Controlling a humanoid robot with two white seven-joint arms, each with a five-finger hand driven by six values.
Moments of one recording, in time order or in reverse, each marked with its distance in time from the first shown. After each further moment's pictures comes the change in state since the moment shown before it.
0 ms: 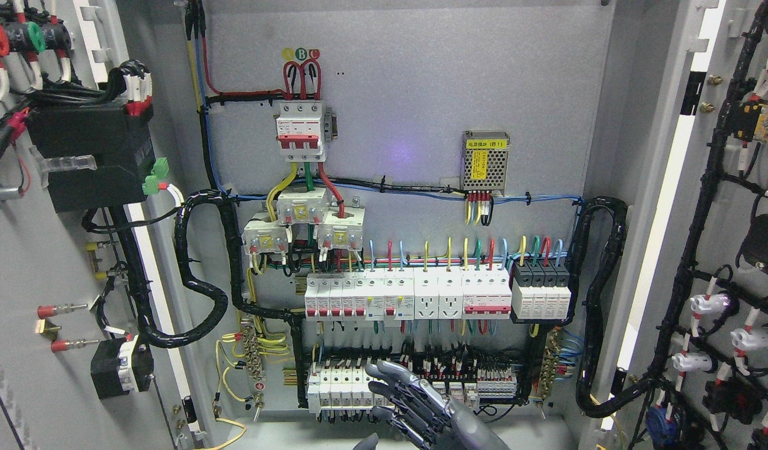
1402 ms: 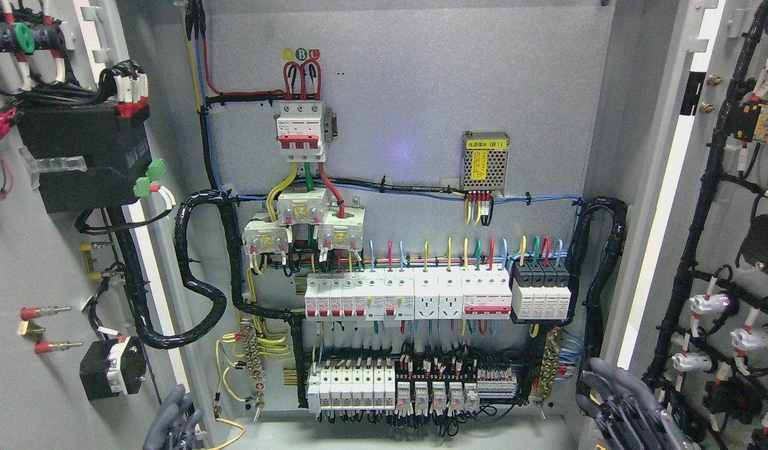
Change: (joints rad) left arm 0.011 0.024 0.373 -0.095 0.214 -0.001 0.005; right arm 0.349 -0.059 -0.445 -0.136 0.003 -0.444 0.009
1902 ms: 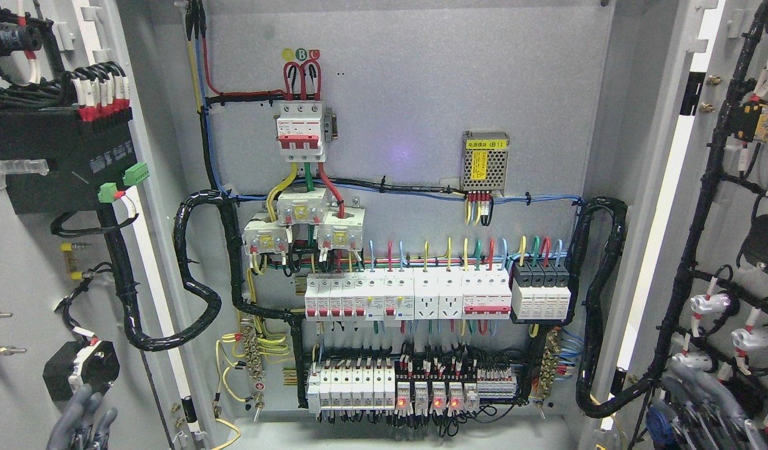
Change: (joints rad) left arm 0.001 0.076 0.138 0.028 0.100 0.000 0.000; right arm 0.062 0.010 -0.139 0.025 -0.043 -0.010 0.002
